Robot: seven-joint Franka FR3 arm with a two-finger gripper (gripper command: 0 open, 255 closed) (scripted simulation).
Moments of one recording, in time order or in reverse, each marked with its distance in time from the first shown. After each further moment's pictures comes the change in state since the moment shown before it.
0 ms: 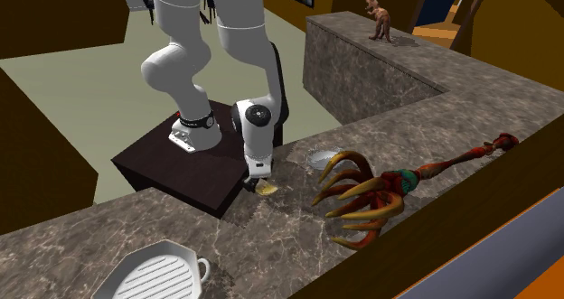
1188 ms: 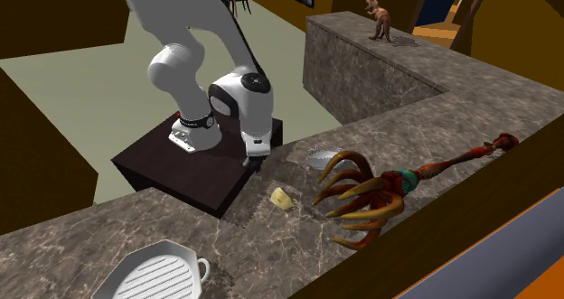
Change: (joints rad) arm 0.270 -0.451 -0.486 -0.101 -0.826 -0.305 0.594
